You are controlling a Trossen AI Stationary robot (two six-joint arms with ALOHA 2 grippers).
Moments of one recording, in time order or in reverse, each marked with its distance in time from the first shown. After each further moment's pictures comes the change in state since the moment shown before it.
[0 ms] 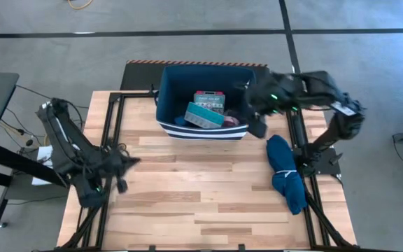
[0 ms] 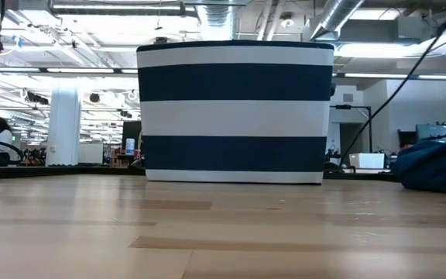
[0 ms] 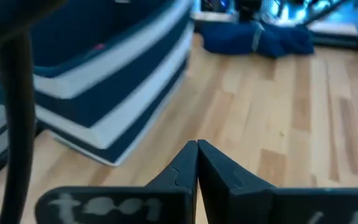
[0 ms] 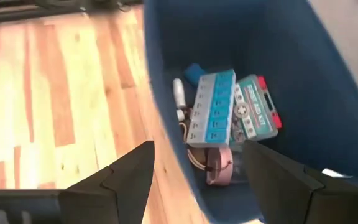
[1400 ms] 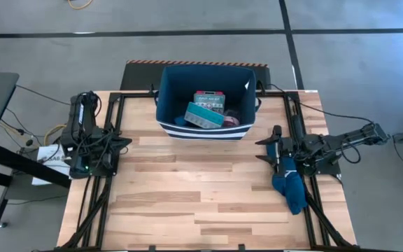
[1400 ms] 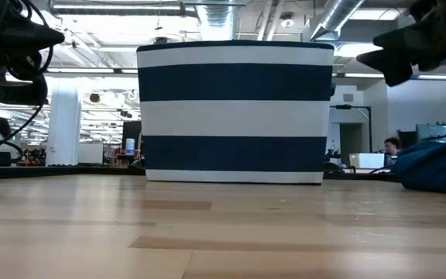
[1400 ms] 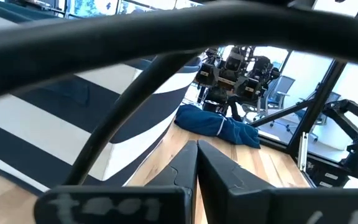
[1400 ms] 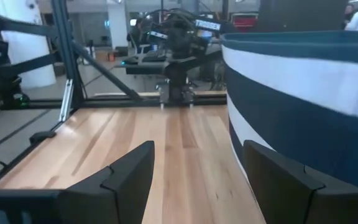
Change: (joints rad) left arm -0.384 -0.797 -0.617 -0.206 -0.504 -0.419; right arm 0.294 -1.307 -2.084 1.624 0.055 -0.107
